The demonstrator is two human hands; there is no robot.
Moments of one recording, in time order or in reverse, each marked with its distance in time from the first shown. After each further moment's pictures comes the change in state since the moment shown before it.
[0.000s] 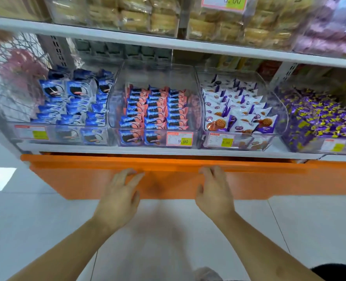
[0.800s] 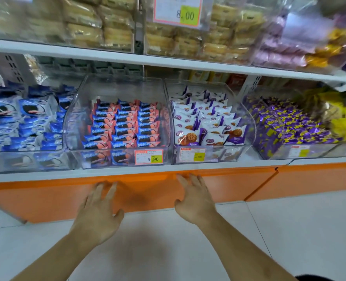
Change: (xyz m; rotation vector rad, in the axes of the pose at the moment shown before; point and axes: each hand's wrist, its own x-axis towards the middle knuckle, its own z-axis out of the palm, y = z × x) left_hand 0.044 0.021 0.010 0.067 -0.273 -0.253; right_hand 0.035 0.008 -0.029 -0.027 -0.403 0.186
